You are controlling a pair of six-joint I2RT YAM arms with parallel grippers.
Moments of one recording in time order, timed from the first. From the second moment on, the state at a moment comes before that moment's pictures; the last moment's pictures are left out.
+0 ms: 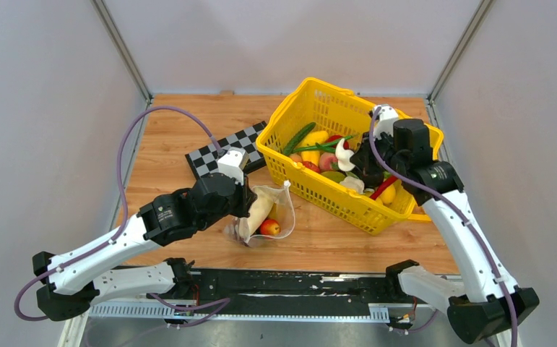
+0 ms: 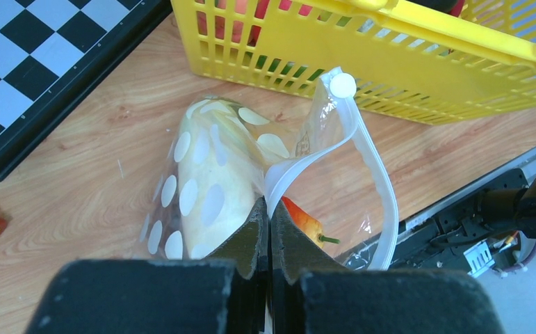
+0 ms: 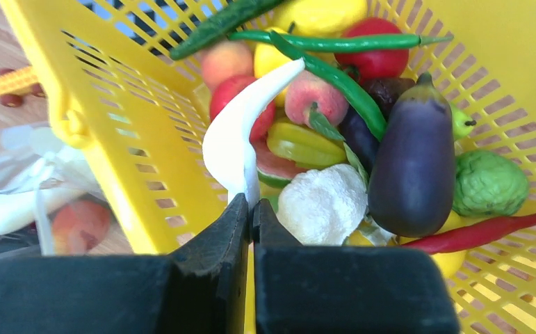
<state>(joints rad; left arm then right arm) -1.08 0.90 1.04 -0.70 -0.40 -0.57 0.32 1.08 1.21 -0.73 -0.21 0.10</state>
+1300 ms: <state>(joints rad) -1.08 0.89 1.03 -0.68 -0.41 -0.58 0.82 1.26 1.29 -0.73 -0.53 -0.03</state>
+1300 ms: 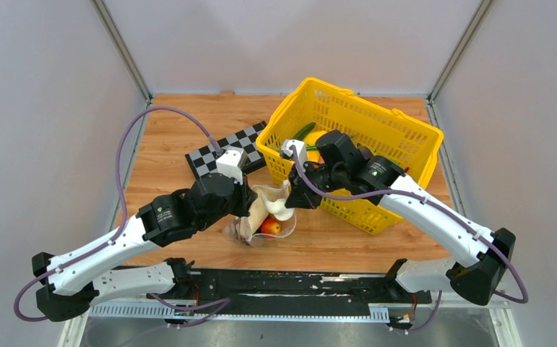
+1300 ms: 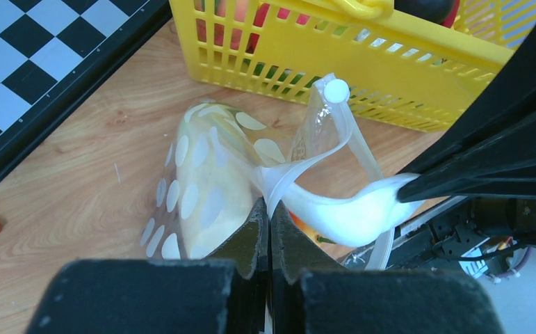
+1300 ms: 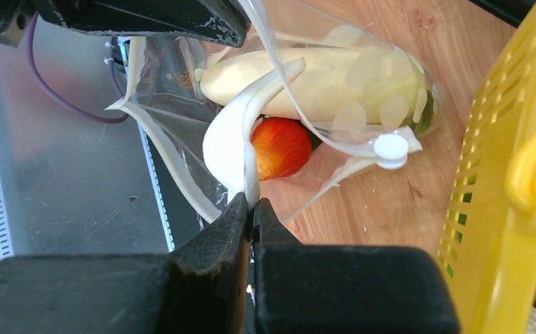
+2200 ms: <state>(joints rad) -1.08 0.79 1.00 -0.73 -0.57 -0.61 0.68 0.98 1.21 -0.52 0.06 0.11</state>
